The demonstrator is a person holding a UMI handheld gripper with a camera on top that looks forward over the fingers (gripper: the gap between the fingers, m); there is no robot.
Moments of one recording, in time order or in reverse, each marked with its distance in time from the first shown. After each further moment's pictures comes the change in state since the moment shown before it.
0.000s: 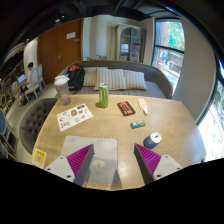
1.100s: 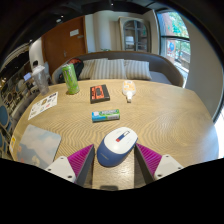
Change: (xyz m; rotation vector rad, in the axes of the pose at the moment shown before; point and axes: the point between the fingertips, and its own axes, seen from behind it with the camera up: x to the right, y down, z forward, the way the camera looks) arm 0.171 0.054 0.199 -0.018 -0.160 -0.018
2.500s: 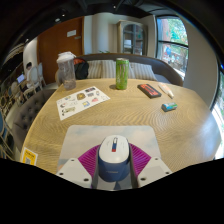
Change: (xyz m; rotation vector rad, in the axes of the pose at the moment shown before) arm -0.278 0.025 -0.008 0.021 0.139 0.050
